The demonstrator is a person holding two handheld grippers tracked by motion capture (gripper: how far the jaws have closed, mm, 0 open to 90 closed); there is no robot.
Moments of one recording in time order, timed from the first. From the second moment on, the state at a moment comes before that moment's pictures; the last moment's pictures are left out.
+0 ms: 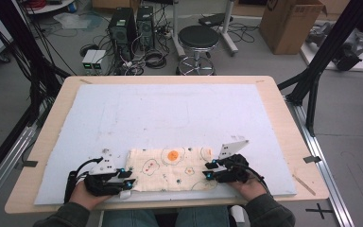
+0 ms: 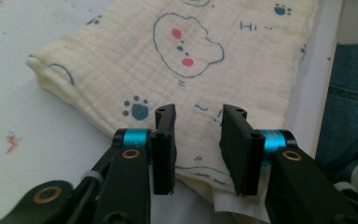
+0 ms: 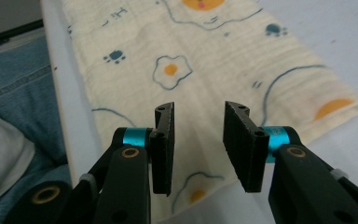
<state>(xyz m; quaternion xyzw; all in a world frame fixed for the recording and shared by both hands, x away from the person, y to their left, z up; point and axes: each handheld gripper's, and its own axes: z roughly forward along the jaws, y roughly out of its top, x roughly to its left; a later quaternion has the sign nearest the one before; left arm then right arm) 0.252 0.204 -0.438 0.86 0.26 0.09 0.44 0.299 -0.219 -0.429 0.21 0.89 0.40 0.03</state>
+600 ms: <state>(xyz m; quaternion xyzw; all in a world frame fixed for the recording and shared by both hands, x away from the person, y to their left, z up) 0.318 0.194 -0.439 0.83 0.33 0.15 0.43 0.359 -0.208 -0.427 0.22 0.91 0.35 0.09</state>
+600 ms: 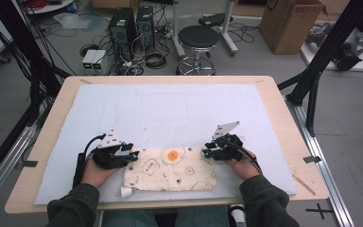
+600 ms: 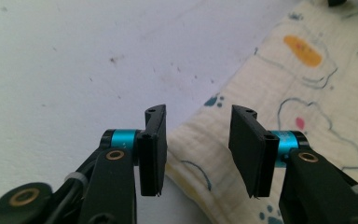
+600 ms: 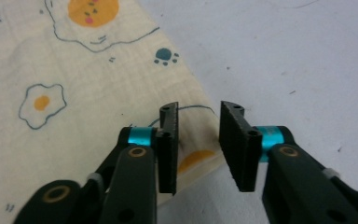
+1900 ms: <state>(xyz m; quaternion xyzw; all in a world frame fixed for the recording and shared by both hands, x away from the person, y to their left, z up) 0.323 0.199 -0.440 0.81 0.34 0.16 0.44 0.377 -0.204 -0.416 0.20 0.91 0.36 0.09</state>
